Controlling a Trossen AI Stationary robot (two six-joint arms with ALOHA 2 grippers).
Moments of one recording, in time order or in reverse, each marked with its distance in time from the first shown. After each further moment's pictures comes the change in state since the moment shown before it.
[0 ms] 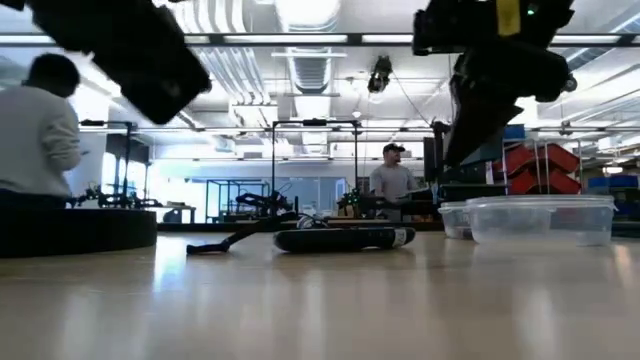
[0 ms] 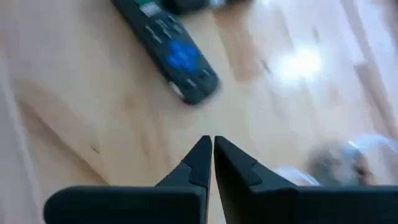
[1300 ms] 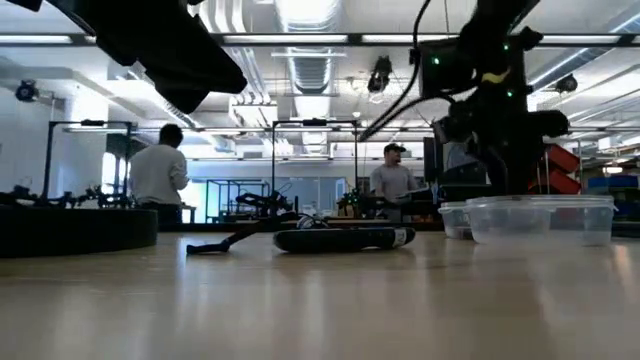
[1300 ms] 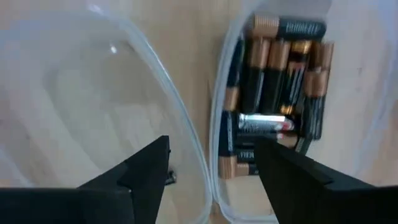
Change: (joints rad) left arm 0.056 -0.025 0.000 -0.037 -0.114 0.132; right arm -0.600 -0.170 -0.221 -0.163 -0.455 -0.610
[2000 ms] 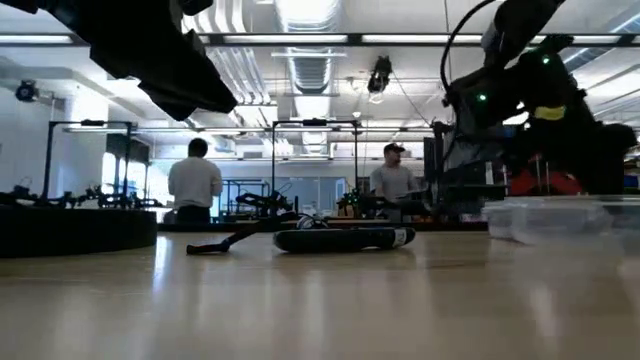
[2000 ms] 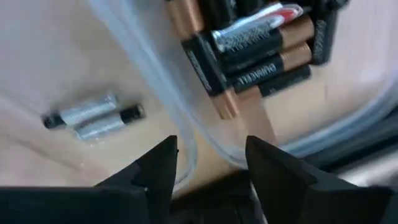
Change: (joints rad) left arm -0.003 0.000 -0.002 -0.066 -0.005 -0.024; right arm 0.056 0.000 -0.127 -0.293 -0.027 0.406
